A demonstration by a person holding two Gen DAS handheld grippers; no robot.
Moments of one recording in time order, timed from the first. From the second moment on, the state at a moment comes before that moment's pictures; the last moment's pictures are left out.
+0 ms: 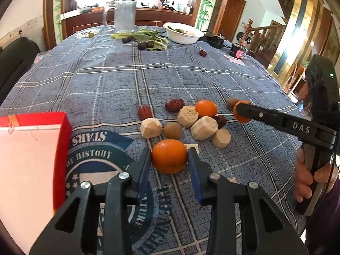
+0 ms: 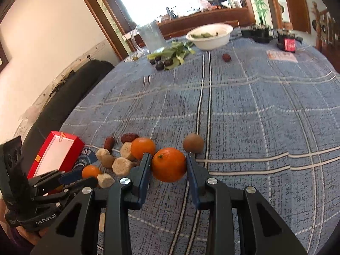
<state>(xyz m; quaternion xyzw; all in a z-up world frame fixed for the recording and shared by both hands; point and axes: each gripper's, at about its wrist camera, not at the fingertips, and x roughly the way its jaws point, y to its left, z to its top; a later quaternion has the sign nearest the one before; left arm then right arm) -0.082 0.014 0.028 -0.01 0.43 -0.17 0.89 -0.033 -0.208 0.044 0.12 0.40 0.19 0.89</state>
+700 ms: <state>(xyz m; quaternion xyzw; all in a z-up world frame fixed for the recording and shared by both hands) -0.171 0.101 0.084 -0.06 0.32 -0.04 0.94 -0.039 -0.208 0.051 0.08 0.36 0.12 0.92</state>
